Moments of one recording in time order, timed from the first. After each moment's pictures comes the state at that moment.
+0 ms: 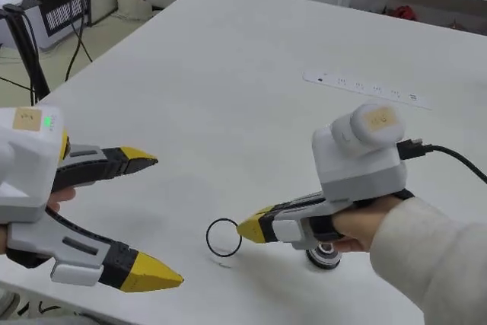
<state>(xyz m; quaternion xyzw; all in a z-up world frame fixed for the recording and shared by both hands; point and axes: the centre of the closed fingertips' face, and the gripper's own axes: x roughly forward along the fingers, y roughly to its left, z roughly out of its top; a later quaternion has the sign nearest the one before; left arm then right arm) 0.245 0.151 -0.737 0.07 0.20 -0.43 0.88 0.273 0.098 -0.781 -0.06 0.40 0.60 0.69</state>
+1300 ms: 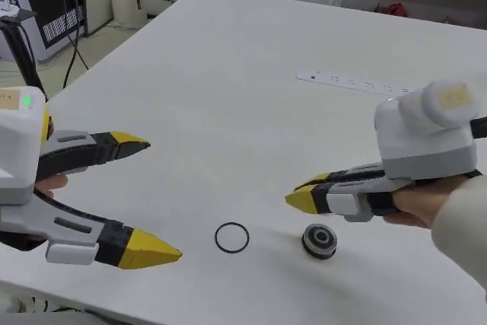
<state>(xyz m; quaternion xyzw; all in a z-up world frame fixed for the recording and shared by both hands) 0.249 0.155 -0.706 0.07 0.18 -0.41 0.89 0.310 0.032 -0.733 -0.08 0.32 0.57 0.75</state>
